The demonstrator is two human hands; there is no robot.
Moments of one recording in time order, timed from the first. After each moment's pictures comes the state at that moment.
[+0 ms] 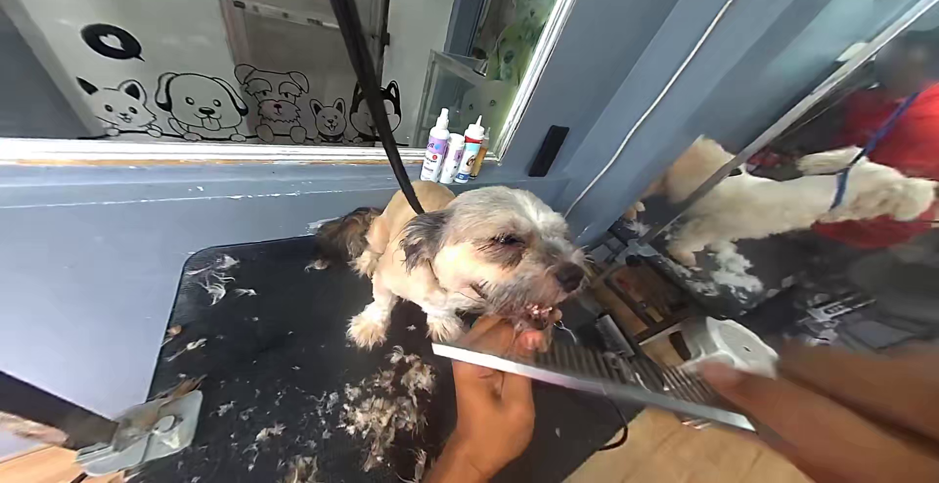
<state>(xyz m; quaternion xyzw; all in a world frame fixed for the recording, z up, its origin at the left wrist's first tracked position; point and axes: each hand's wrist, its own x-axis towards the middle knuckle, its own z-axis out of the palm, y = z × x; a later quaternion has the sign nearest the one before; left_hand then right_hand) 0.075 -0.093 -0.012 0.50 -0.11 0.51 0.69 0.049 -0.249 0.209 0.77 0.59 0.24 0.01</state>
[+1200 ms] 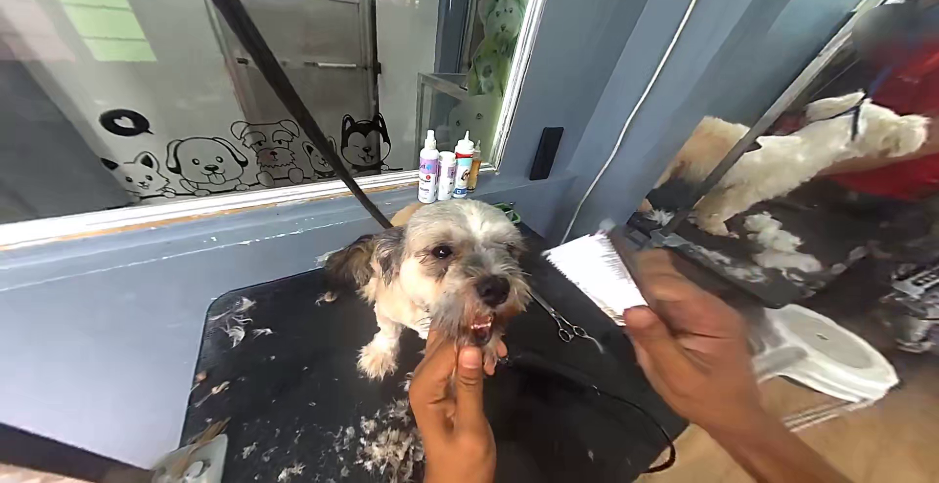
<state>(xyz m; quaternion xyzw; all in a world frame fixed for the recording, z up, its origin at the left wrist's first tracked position) 0.068 -0.062 -0.004 0.53 -0.09 0.52 0.67 0.175 -0.243 0.076 0.66 0.50 0.22 -0.52</state>
